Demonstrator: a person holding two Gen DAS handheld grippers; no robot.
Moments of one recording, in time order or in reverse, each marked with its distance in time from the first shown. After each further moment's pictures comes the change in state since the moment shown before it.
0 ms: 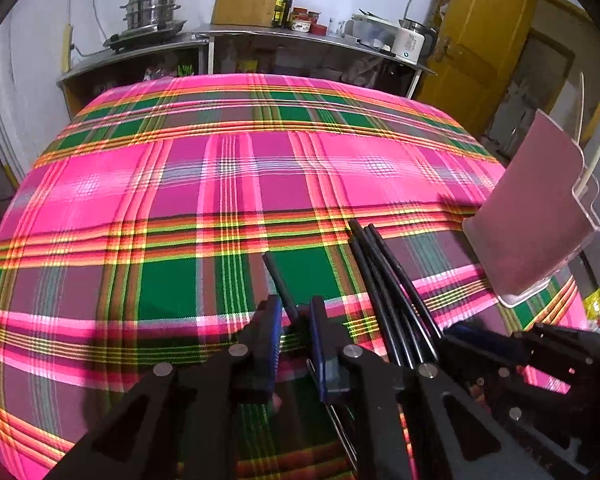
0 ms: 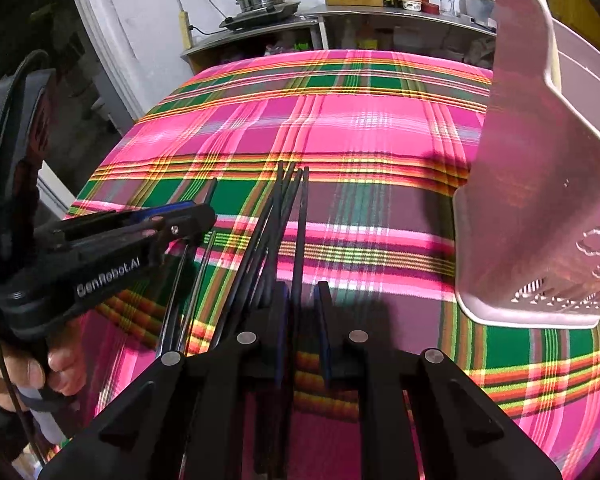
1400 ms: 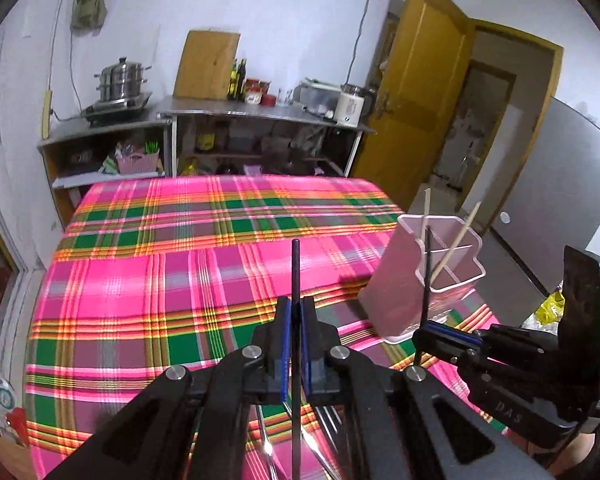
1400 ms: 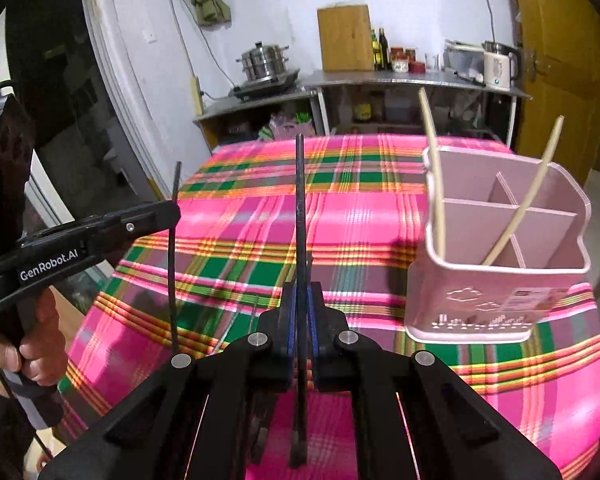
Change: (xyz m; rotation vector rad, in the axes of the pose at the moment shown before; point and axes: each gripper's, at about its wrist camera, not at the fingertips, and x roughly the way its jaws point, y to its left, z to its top) left arm -0.158 -0.020 0.029 0.082 -0.222 -0.159; right arm -0.130 0.011 0.004 0.023 -0.246 0.014
